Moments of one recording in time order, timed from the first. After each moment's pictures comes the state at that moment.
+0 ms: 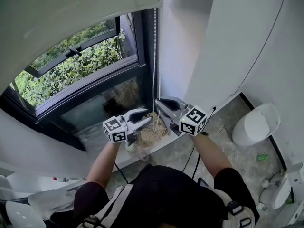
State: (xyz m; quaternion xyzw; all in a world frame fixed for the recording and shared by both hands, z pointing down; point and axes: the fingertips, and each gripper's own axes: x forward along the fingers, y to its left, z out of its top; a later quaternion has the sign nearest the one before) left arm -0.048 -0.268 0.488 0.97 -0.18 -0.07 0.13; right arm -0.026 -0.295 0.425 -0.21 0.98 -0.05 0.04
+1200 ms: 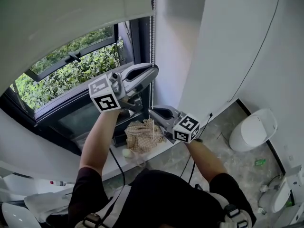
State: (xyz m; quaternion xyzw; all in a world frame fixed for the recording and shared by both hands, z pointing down) left arm -0.015 -0.293 0.208 0.97 -0.08 -0.22 0.01; right arm -0.037 -0.277 0.424 -0.19 0.98 -0.05 0.04
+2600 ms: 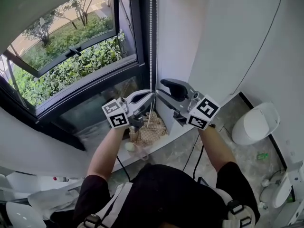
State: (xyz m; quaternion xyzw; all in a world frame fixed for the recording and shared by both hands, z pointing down) left arm -0.030 -0.302 0.382 0.96 -0.16 -0.18 0.12; right arm -0.012 -0.279 0.314 -0.20 0.97 0.04 0.10
